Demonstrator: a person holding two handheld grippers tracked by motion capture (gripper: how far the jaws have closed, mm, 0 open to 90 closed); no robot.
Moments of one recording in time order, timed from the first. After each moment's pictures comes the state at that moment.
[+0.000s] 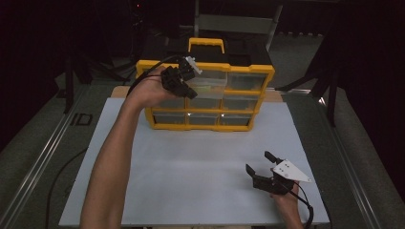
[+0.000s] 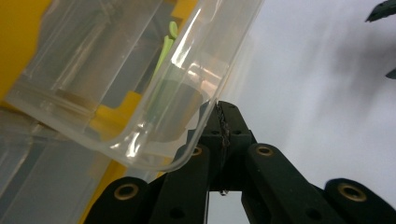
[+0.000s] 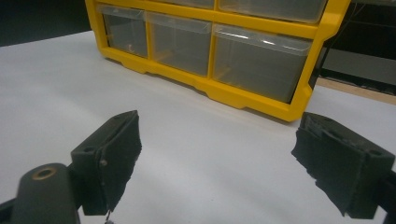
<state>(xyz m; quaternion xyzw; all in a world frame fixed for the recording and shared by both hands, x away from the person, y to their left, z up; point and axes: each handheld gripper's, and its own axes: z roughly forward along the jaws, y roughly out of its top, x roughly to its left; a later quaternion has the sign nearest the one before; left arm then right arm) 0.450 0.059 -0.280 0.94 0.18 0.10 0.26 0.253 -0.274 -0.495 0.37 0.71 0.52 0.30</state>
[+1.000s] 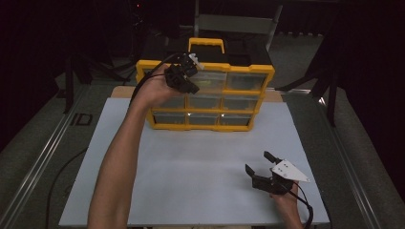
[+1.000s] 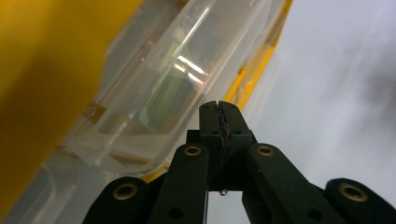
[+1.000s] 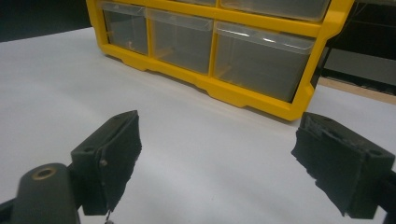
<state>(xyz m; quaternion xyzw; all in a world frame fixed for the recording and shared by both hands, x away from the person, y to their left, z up) 0.465 0.052 -0.287 0.92 0.23 0.13 0.28 0.254 -0.272 -0.496 0.37 0.71 0.51 0.30</state>
